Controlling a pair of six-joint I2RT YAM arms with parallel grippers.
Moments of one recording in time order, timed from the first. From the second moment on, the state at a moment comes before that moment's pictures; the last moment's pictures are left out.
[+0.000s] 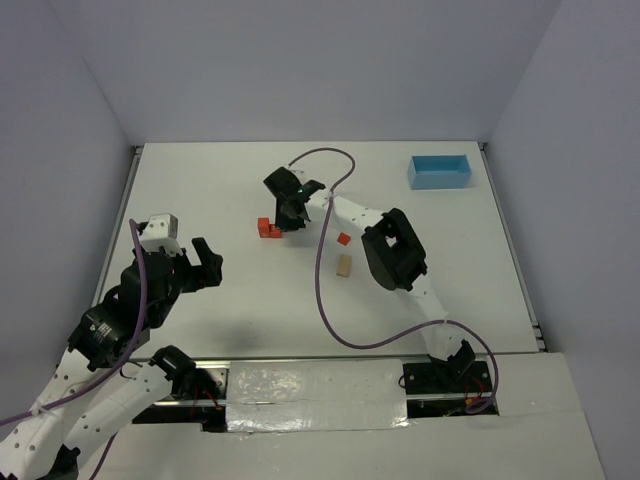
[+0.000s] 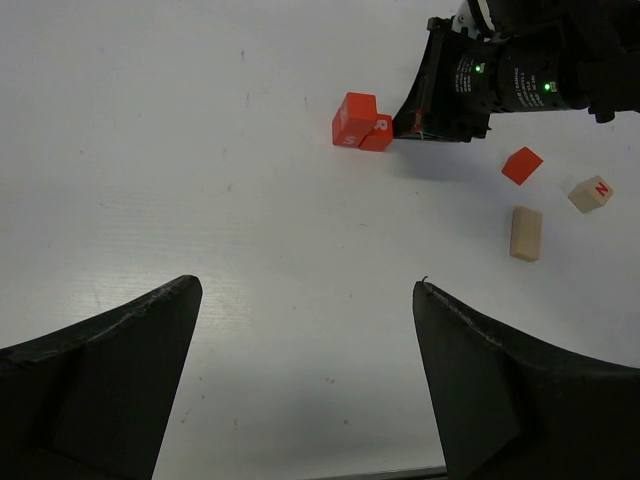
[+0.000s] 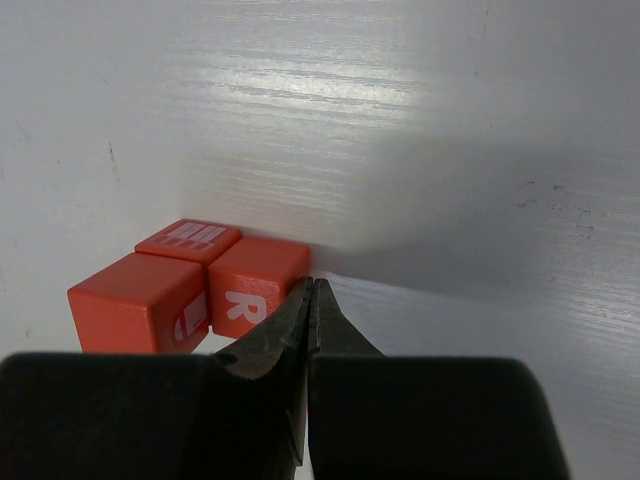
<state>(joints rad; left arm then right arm) -0.58 0.53 0.86 -0.78 -0.44 -0.48 0.76 2.38 2.01 -0.63 0.16 0.72</state>
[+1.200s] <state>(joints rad) -0.58 0.52 0.86 -0.78 -0.44 -0.48 0.54 1.78 1.42 -0.81 0.50 1.10</state>
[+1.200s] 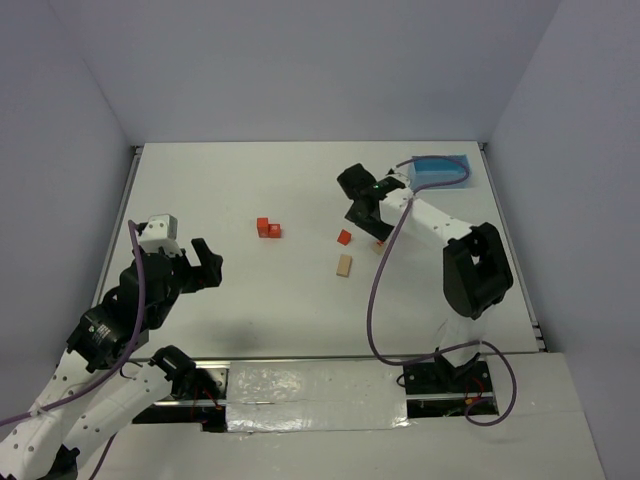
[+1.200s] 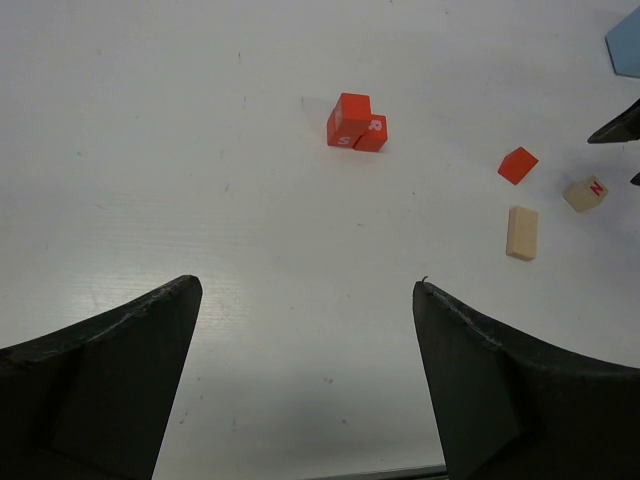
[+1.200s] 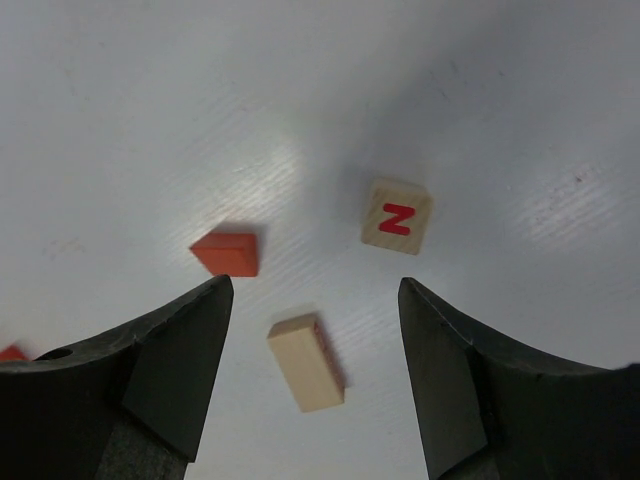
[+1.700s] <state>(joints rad) -0.59 0.53 0.86 -0.78 -0.44 -0.48 0.50 1.84 1.35 -0.82 0.51 1.16</state>
